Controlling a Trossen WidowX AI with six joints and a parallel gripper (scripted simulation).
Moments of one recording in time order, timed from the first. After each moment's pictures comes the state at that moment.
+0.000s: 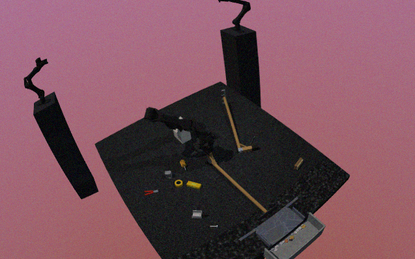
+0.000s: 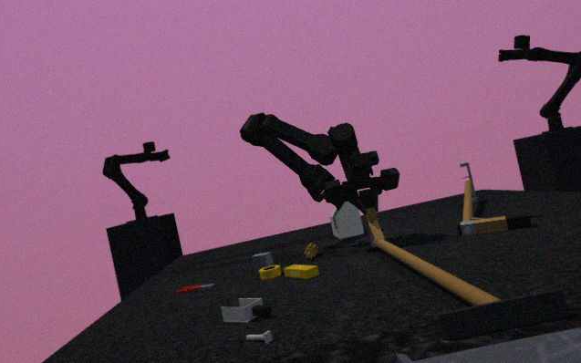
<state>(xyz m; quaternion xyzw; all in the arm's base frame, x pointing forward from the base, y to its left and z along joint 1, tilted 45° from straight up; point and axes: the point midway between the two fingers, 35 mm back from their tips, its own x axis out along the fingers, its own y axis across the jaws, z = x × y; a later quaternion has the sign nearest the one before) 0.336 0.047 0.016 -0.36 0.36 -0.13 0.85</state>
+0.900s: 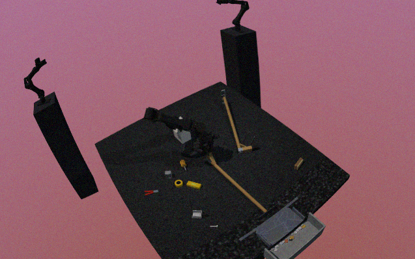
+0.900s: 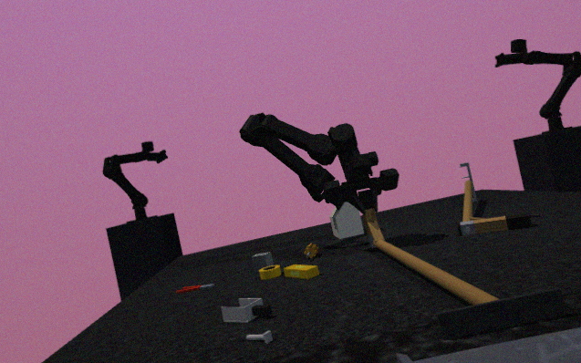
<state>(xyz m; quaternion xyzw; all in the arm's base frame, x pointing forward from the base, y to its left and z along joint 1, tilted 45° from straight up) 0.334 0.045 0.016 -0.36 0.37 -0.13 0.85</state>
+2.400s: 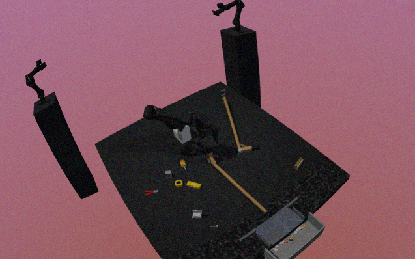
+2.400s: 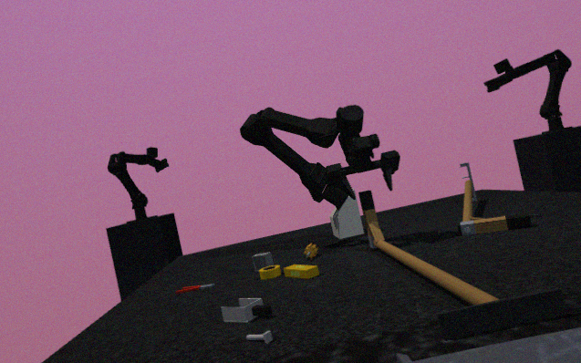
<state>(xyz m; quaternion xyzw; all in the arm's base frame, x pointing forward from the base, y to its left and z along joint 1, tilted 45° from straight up) 0.319 0.085 0.033 -0.35 0.38 -0.12 0.85</state>
